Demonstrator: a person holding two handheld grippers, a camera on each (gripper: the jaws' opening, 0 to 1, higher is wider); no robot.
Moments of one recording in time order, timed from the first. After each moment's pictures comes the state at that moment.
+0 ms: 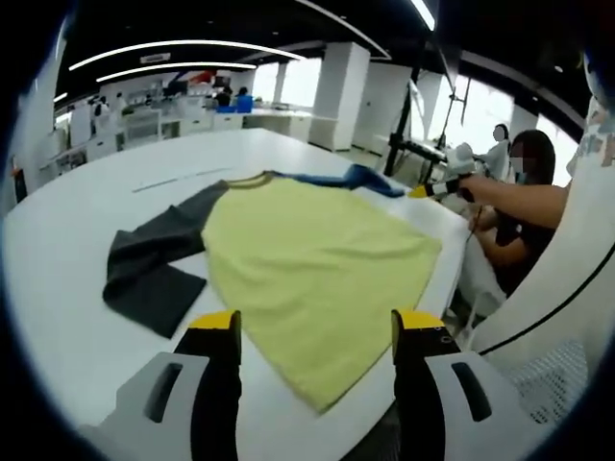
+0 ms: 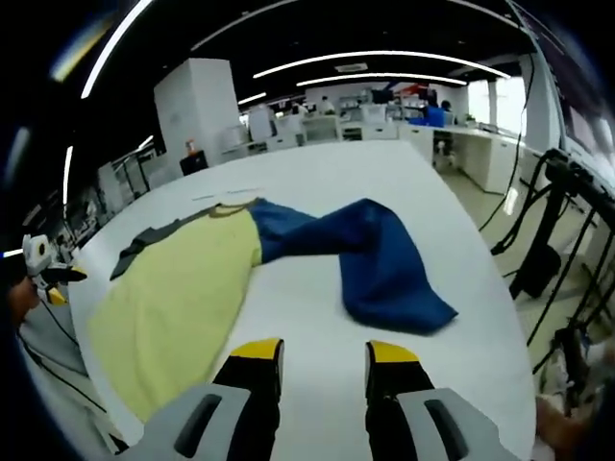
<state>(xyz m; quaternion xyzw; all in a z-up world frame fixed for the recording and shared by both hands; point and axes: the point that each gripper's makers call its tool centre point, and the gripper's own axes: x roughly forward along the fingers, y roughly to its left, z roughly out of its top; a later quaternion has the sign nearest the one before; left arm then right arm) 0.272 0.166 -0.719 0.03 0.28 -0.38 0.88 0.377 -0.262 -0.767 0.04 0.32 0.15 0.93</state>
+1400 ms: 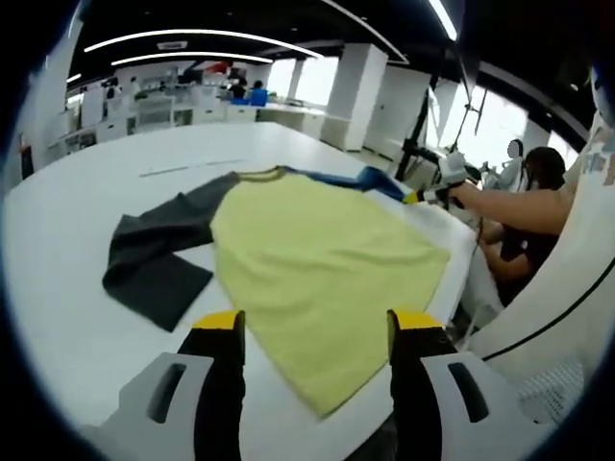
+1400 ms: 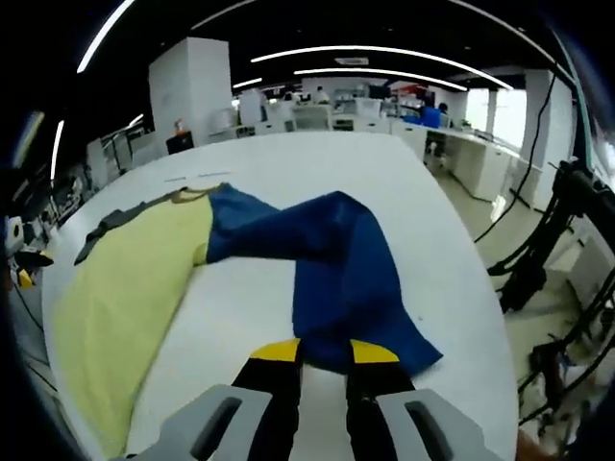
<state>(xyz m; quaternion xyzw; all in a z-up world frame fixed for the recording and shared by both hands) 0.281 0.170 -0.726 -0.01 0.30 -0.36 0.88 0.423 -0.286 -0.796 -0.03 0.34 0.12 0.93</state>
